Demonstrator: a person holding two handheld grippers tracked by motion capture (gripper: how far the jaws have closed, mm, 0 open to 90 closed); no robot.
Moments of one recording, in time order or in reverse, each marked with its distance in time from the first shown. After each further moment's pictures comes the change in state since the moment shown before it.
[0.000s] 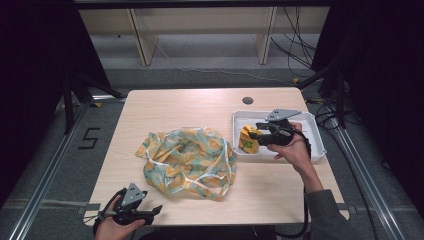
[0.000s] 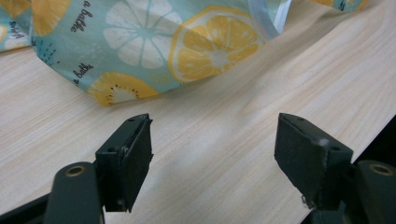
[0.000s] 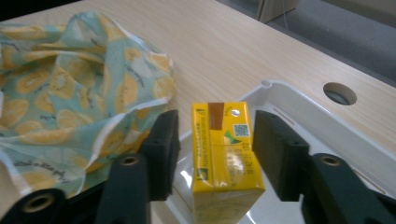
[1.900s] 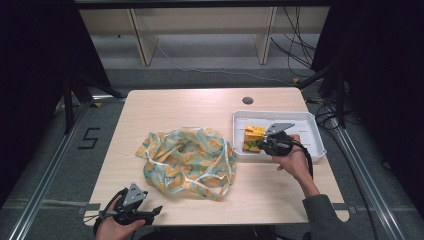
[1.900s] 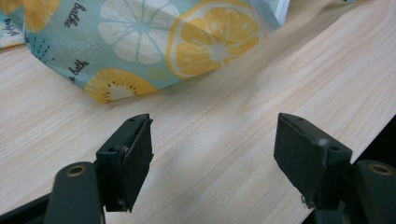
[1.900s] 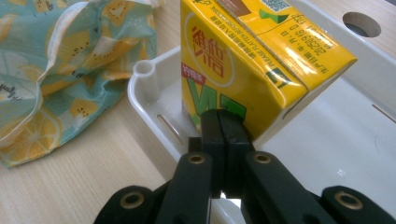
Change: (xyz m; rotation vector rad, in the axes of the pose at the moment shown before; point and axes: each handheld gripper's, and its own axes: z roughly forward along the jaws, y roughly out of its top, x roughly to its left) left arm 0.000 0.000 0.002 0.029 -0.002 0.025; right arm -0.001 -0.044 0.017 0.203 -0.024 -0.032
